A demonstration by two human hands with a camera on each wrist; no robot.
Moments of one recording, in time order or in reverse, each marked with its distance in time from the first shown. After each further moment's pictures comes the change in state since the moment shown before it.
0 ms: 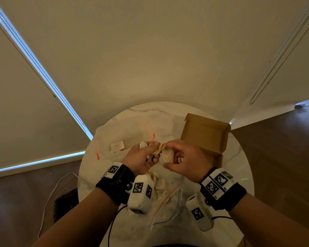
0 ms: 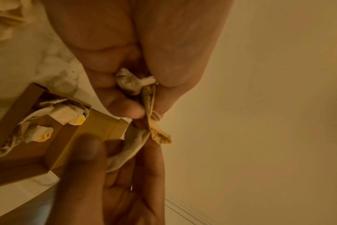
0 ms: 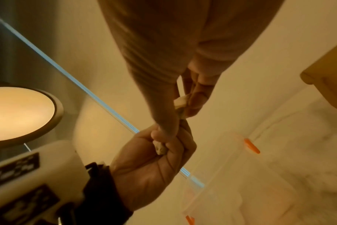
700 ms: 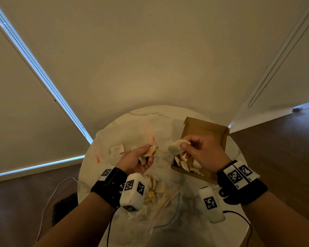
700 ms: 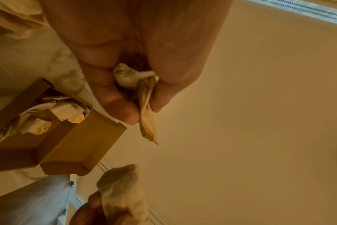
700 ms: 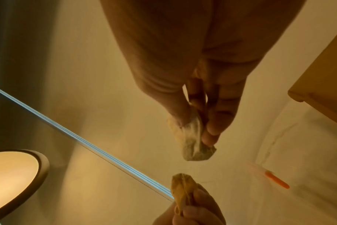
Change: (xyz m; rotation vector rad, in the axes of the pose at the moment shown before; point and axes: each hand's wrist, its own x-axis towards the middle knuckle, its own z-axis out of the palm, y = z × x) left_hand -0.001 0.006 -0.014 -0.220 0.109 -0.140; right_hand 0.003 -0.008 -0.048 0.152 0.045 0.233
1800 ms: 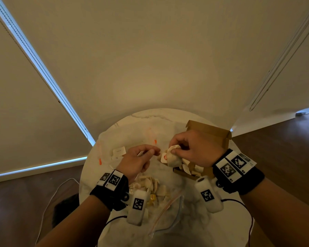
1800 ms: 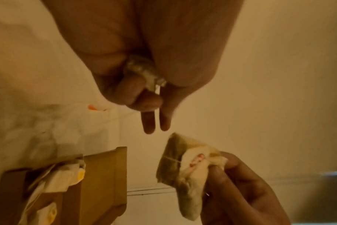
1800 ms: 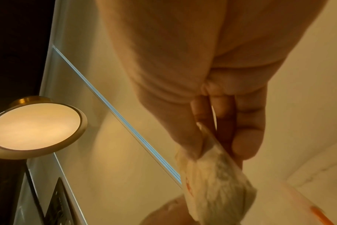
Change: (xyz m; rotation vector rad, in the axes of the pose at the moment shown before) left_hand -0.015 0.001 -0.004 0.664 -0.086 0.453; right_hand 0.021 -0.047 0.002 -0.436 -0.251 -0.173
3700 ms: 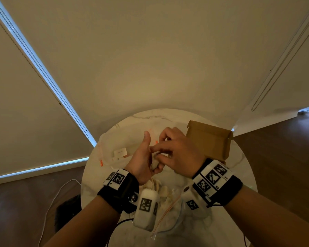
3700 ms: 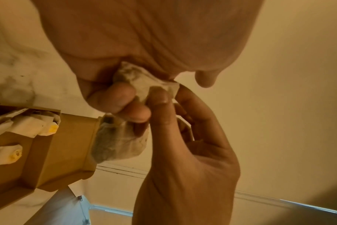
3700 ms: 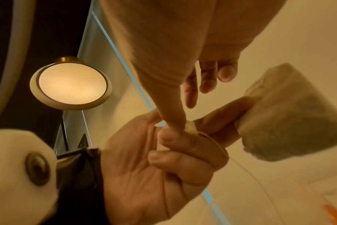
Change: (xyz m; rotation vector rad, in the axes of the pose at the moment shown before) left_hand -0.002 0.029 0.022 -0.384 -0.230 -0.230; right_hand 0.014 -0.012 0.043 -0.152 0.260 -0.285
